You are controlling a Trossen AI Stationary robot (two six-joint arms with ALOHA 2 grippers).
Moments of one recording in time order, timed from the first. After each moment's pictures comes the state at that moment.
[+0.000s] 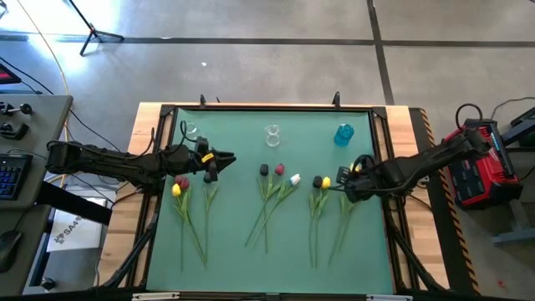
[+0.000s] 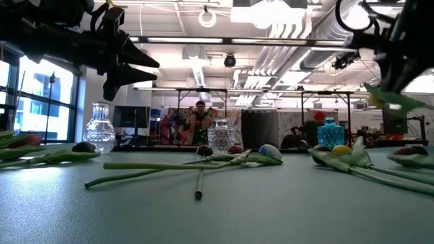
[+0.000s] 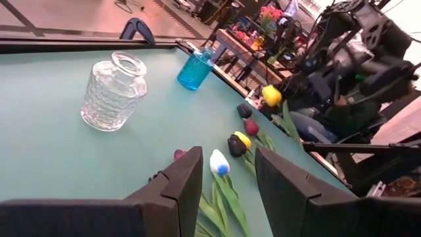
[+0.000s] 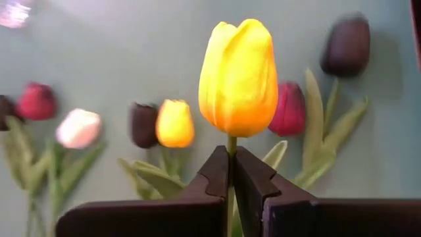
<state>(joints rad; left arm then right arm) 0.10 0.92 0.24 0.51 -0.19 -0.64 0.35 1.08 0.82 -1.20 0.39 2.11</state>
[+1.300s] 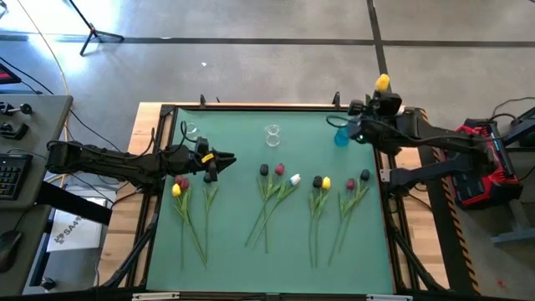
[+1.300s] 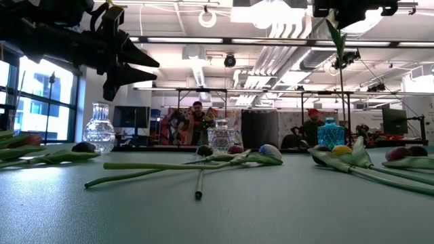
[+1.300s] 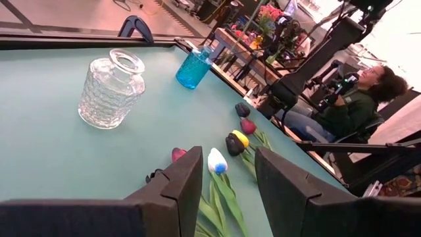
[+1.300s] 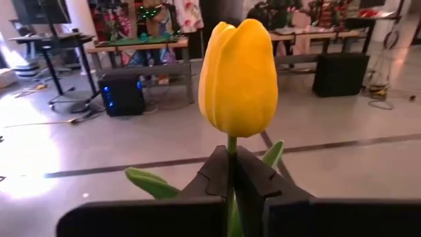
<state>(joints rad) 0.10 0.92 0.24 0.51 -0.19 -0.65 -0.18 1.08 1.20 -1.12 1.40 1.05</state>
